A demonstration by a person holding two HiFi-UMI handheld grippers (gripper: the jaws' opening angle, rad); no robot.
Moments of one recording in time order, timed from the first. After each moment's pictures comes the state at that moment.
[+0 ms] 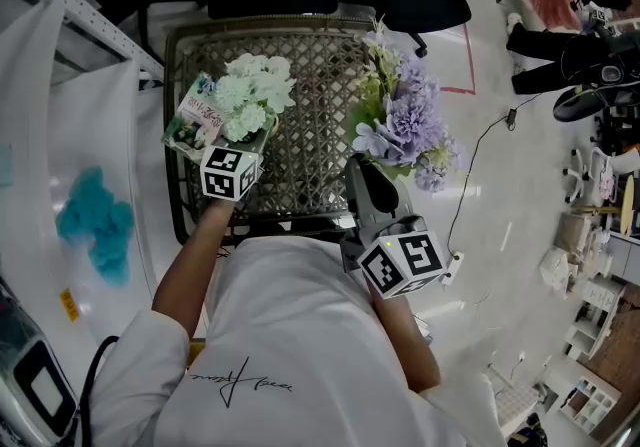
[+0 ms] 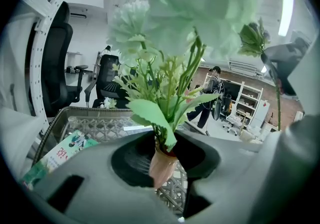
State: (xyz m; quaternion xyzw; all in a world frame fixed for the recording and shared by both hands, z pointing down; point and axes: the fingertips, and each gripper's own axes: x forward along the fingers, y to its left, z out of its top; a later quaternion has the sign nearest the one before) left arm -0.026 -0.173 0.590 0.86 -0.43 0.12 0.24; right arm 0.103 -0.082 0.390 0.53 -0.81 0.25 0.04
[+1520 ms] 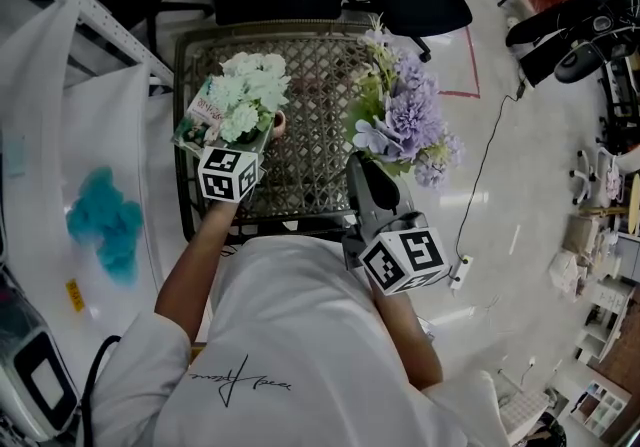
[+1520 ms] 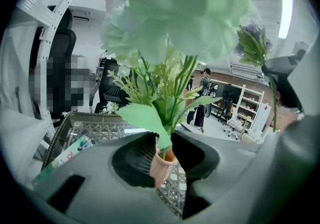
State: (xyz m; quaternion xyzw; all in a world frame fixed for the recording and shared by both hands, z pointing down) left arm -0.038 -0.172 0.559 0.86 -0.44 0.11 0.24; right arm 0.098 -0.077 0.382 0.52 -0.82 0.24 0.02
